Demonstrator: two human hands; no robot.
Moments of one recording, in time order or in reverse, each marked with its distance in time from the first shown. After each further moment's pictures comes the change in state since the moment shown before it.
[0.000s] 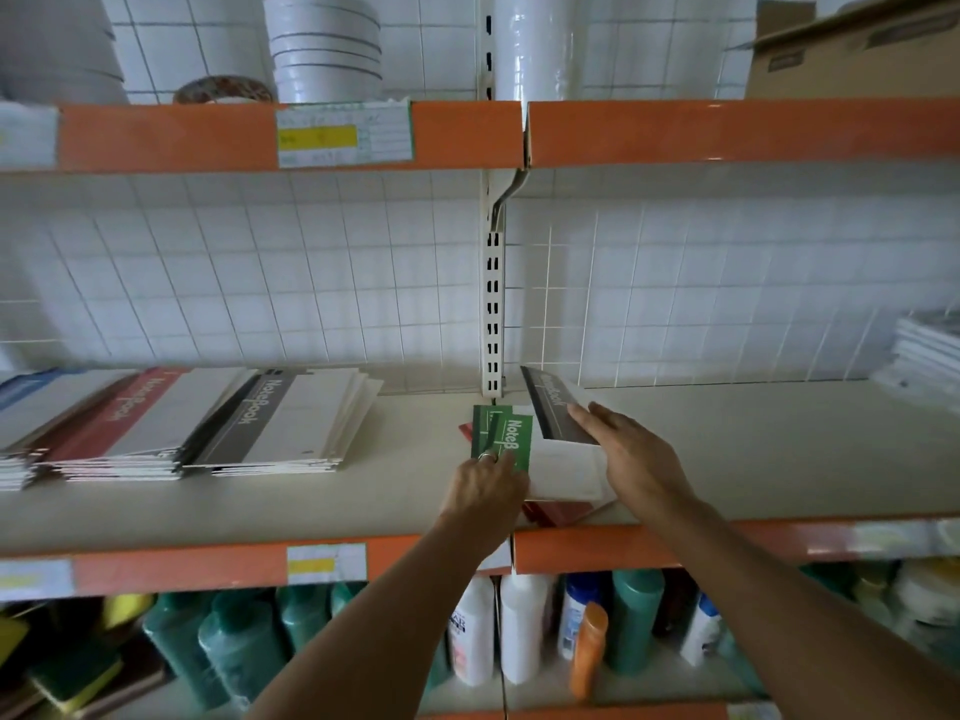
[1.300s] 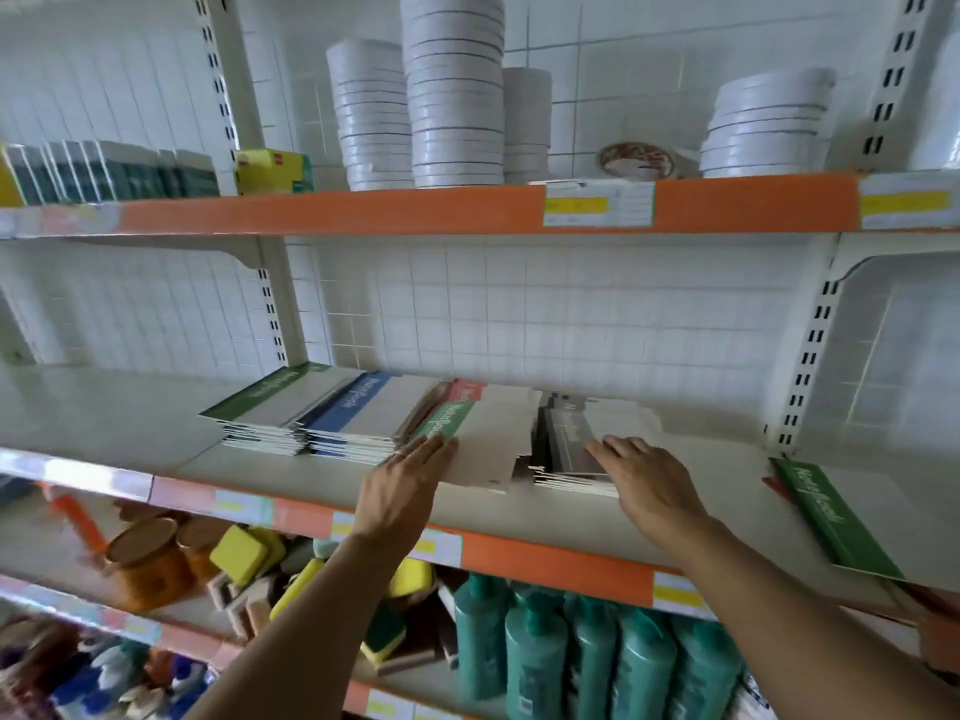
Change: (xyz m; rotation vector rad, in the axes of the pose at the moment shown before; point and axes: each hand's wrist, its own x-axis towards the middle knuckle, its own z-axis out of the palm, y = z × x) left_hand -0.271 -0.347 0.003 0.002 0.556 -0.410; right_hand 0.067 -0.340 0.033 -0.184 -0.043 -0.330
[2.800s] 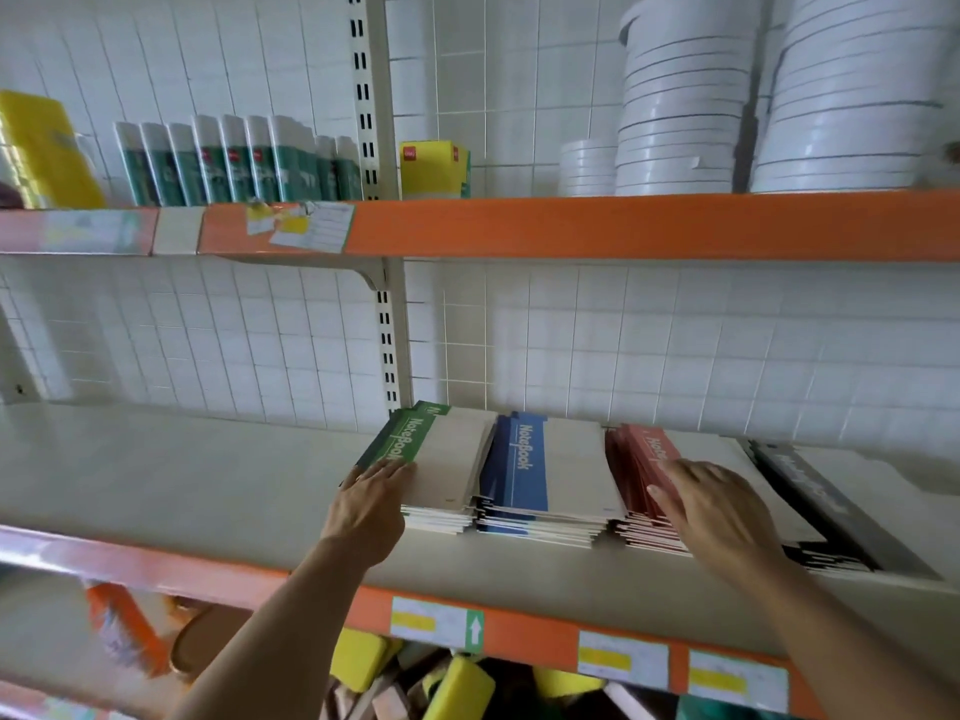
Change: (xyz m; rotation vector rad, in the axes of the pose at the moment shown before) left_hand 0.003 -0.353 0.052 -0.067 -0.351 -0.167; right_hand 0.160 -0.191 0.039 -0.011 0.491 0.122
